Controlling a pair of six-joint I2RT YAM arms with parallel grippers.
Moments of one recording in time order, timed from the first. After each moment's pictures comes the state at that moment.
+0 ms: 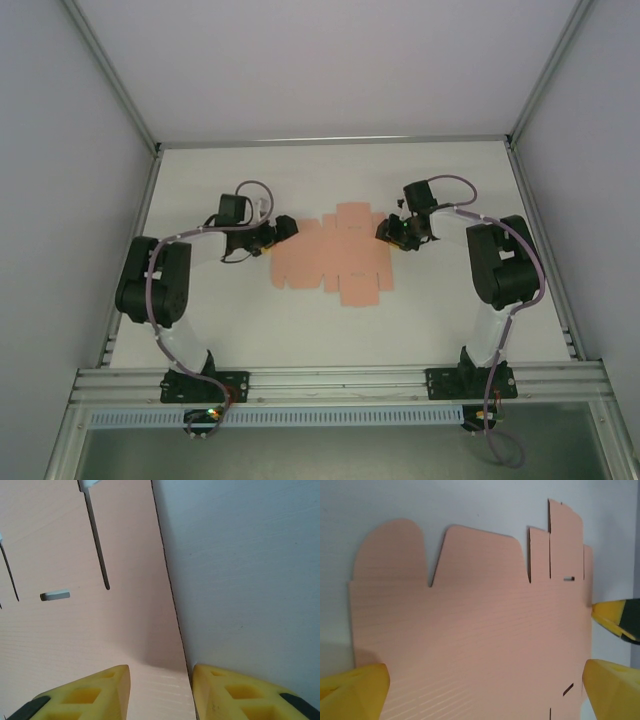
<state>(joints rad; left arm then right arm) -0.28 1.76 0.88 -0.01 0.63 -0.60 0.20 1.88 1.08 -0.33 -0.35 0.58</state>
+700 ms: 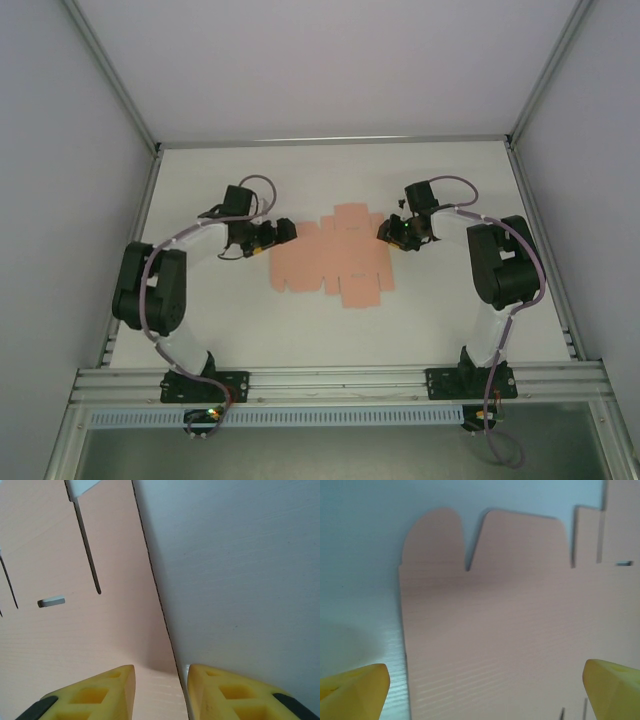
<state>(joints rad) -0.31 1.73 1.01 -0.38 0.42 -0.51 0.19 1.87 1.07 -0.32 -0.36 0.58</state>
